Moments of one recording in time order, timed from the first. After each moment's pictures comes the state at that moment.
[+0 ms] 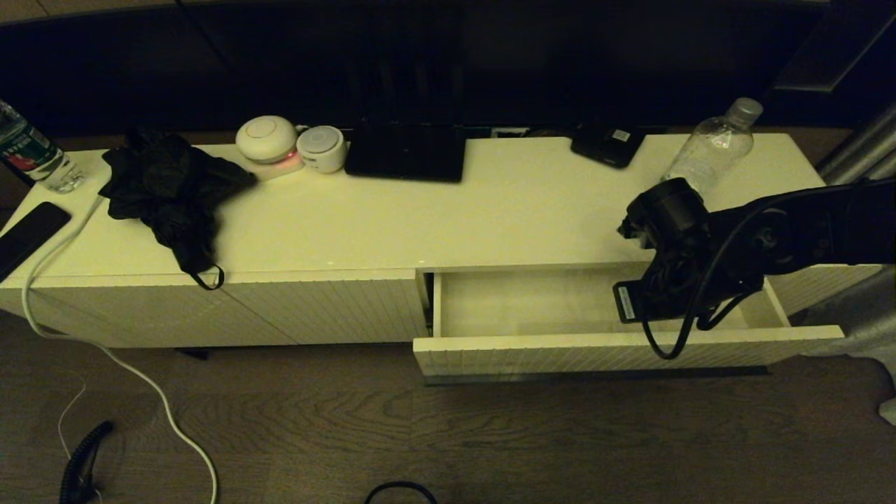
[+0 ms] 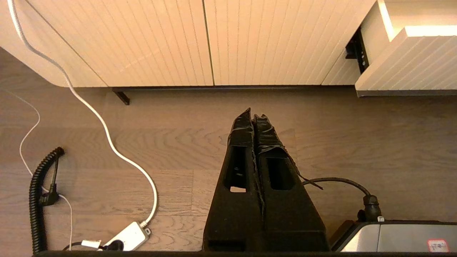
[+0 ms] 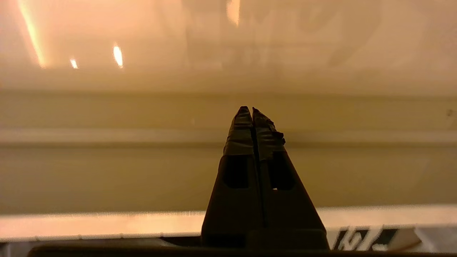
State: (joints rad) left arm 0.00 0.00 0.00 0.00 0.00 -0.01; right arm 0.35 1.95 -1.49 0.46 -0.29 0.25
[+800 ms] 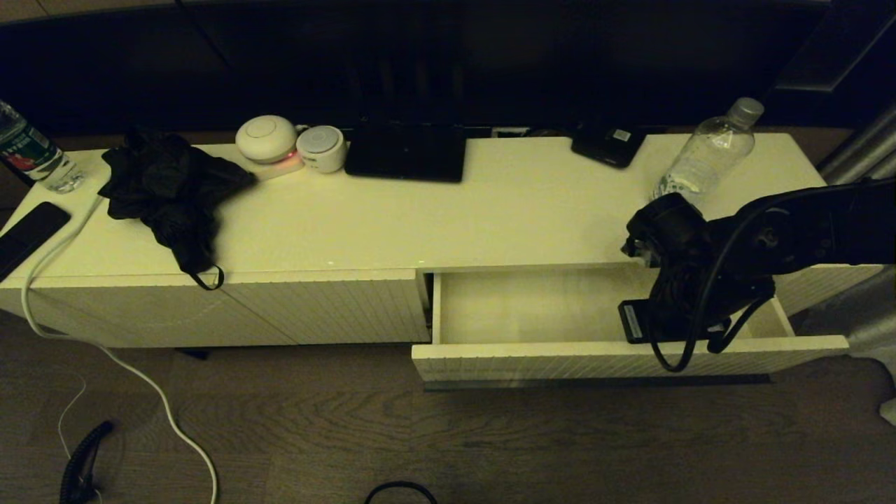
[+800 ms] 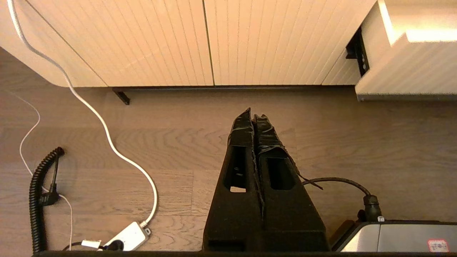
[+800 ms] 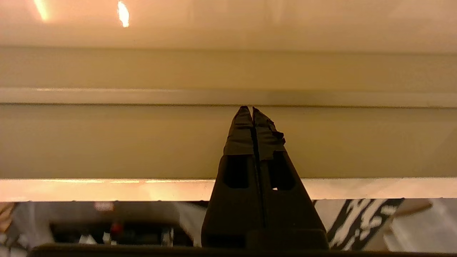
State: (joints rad) left arm 0.00 0.00 0.00 0.00 0.00 -0.01; right arm 0.35 1.94 -1.47 0.63 -0.20 0.32
